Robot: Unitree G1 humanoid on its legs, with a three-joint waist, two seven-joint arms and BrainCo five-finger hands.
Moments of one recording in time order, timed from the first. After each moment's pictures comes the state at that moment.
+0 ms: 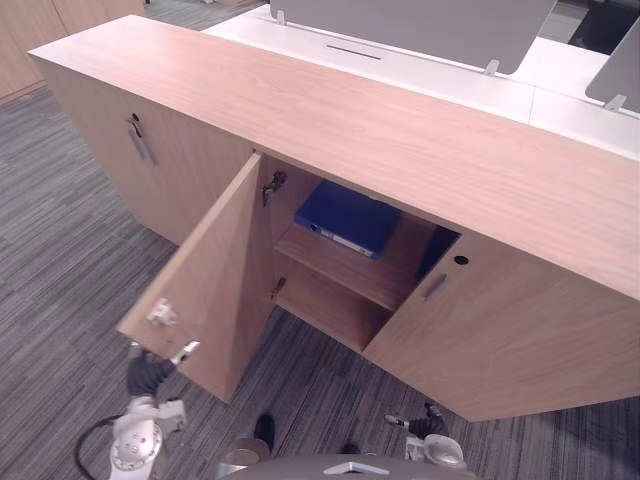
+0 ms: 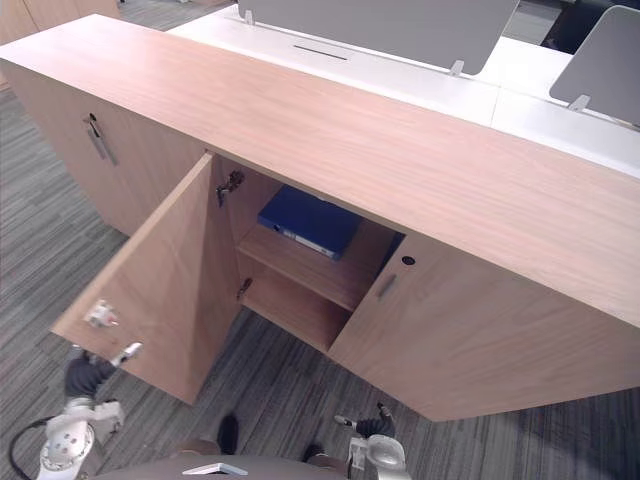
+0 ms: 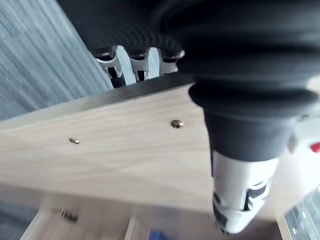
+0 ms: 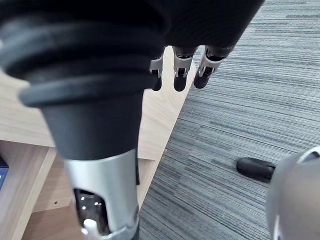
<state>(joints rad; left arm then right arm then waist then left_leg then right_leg) 0.45 0.19 -0.01 0.01 -0.15 -0.17 0.15 0.08 -0.06 -0.15 0.92 0.01 -0.04 -0.22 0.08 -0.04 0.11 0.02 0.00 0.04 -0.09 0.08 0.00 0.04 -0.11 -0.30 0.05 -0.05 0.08</state>
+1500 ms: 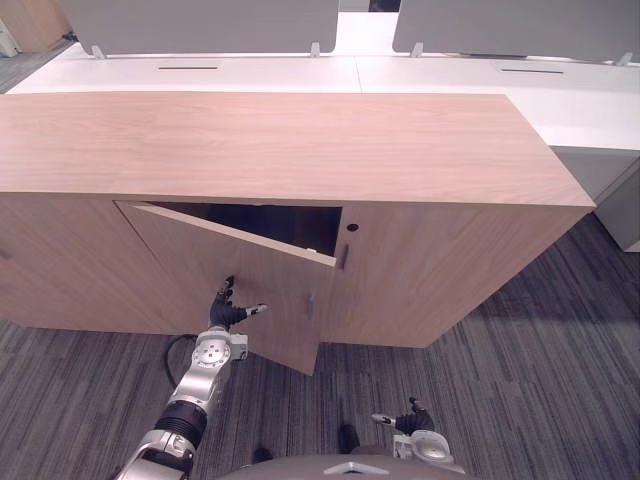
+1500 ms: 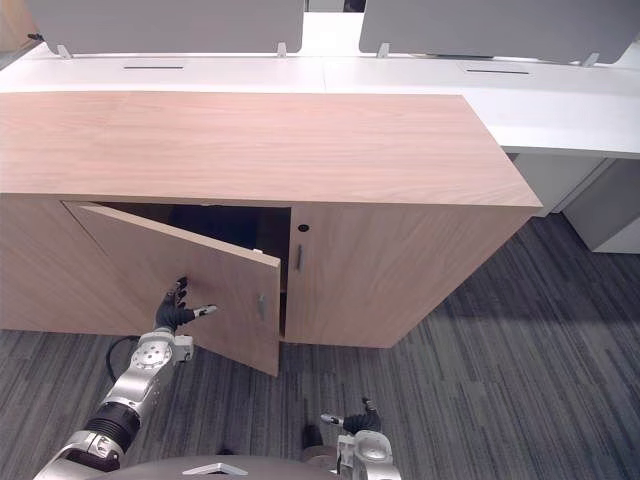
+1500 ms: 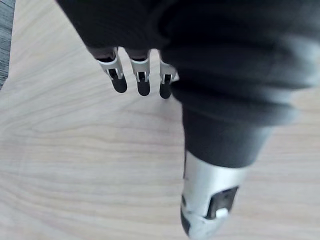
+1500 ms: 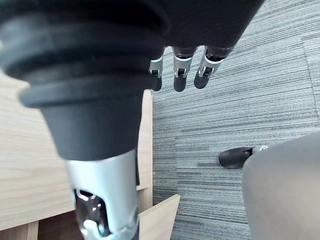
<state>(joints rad) -0.16 0.16 -0.20 0.61 -0.18 -0.08 0.23 0.08 -0.05 -0.08 0.89 0.00 -0.01 -0.22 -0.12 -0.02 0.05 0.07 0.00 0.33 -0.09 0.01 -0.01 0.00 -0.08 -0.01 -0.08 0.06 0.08</state>
